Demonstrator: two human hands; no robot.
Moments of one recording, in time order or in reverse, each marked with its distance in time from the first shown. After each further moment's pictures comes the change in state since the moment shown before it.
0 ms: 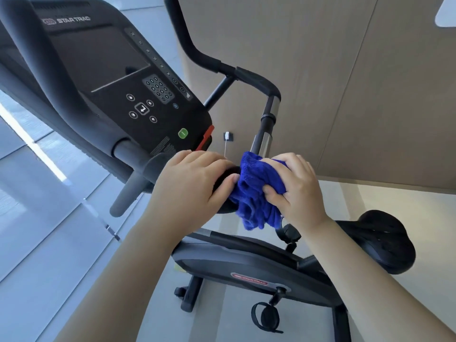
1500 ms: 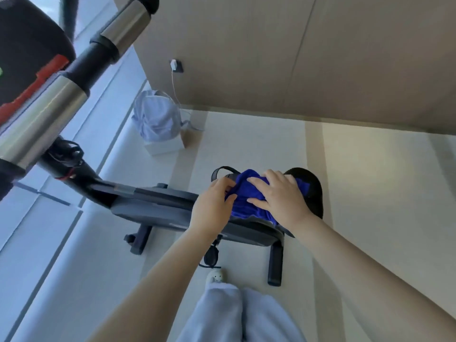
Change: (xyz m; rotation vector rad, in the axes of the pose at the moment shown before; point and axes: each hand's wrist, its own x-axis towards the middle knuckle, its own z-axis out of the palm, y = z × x) left_hand 0.093 0.230 0.309 -0.597 -0.423 -0.582; right_hand -0.171 0.288 -0.059 -0.337 -0.712 0.160
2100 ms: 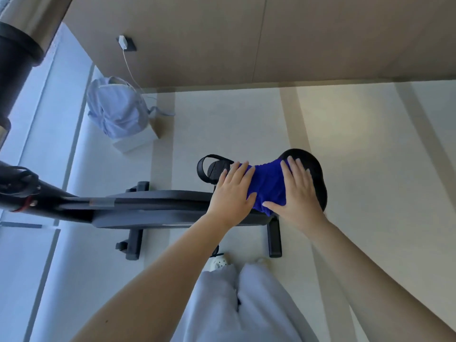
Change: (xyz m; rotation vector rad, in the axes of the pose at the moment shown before) left_hand 0.068 -0.031 0.056 0.364 -0.272 0.465; right_hand -0.036 0.017 0.056 0.161 -0.093 0.509
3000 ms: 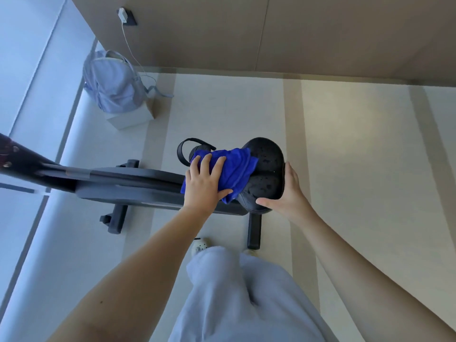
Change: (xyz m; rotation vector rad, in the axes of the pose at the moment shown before) left_hand 0.013 0.048 0.066 0.225 0.208 -0.282; right_hand -0.023 0.095 -0.027 0.699 -0.281 0.228
